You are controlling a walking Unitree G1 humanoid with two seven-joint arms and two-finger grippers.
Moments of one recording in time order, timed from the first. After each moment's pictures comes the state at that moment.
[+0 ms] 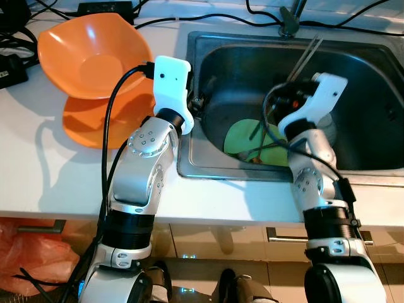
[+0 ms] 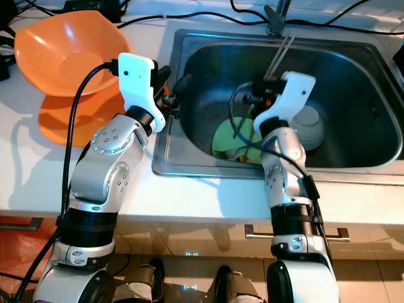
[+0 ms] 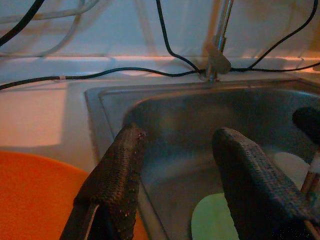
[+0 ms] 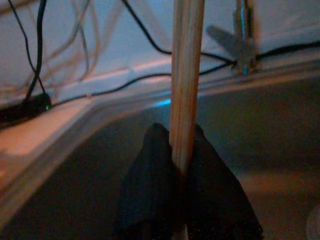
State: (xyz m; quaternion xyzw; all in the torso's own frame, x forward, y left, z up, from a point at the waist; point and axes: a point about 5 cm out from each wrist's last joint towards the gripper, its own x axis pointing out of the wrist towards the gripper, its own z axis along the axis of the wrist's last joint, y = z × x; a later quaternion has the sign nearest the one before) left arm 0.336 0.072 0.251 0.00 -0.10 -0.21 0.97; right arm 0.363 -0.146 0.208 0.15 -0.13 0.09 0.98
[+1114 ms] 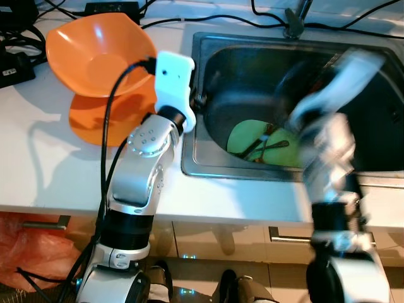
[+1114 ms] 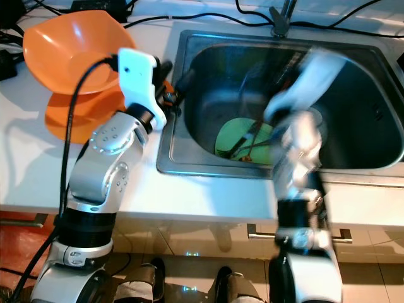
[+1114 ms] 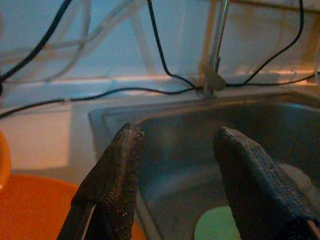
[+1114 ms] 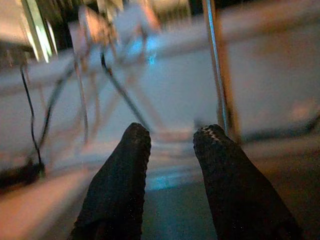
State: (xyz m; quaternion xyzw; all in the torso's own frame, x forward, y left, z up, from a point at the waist) left arm 0.332 0.070 0.263 0.01 -0.14 -0.22 0.97; right arm 0.356 -0.162 0.269 0.14 -0.27 0.05 0.95
